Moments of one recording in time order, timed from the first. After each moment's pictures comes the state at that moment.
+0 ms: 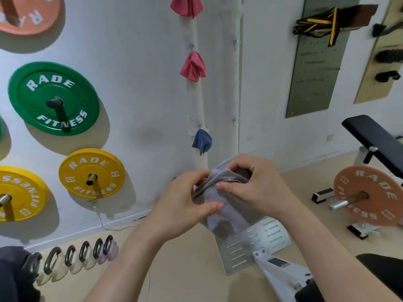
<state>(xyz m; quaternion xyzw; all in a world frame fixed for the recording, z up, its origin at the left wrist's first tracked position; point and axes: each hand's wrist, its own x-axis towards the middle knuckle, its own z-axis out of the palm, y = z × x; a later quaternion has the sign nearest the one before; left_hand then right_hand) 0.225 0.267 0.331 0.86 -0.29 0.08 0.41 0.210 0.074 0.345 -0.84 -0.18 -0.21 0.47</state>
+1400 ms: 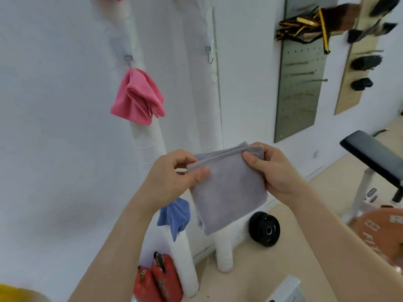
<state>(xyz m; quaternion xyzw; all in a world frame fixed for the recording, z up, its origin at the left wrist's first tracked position) 0.865 0.106 0.387 0.78 -0.37 0.04 0.51 0.804 -0.122 0.355 -0.65 -0.04 -0.19 0.74</state>
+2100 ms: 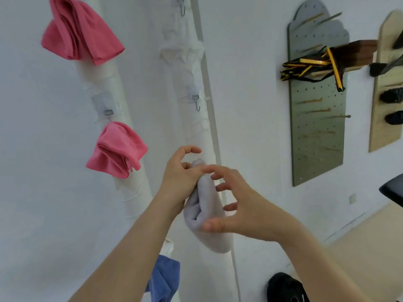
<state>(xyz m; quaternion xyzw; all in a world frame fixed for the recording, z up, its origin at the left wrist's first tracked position) 0.943 -0.068 0.440 0.73 -0.21 0.09 0.64 0.856 -0.210 0.408 -0.83 -0.23 -0.13 0.49</state>
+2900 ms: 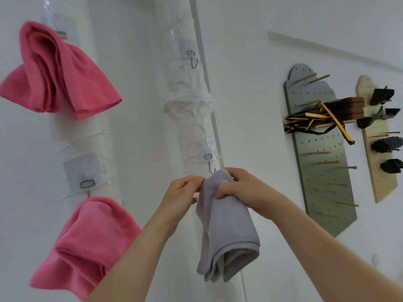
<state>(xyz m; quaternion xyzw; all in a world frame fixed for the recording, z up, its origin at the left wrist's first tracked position) 1.166 -0.068 0.529 0.75 -0.32 0.07 0.58 1.099 -0.229 0.532 -0.81 -0.13 -0.19 0.54</state>
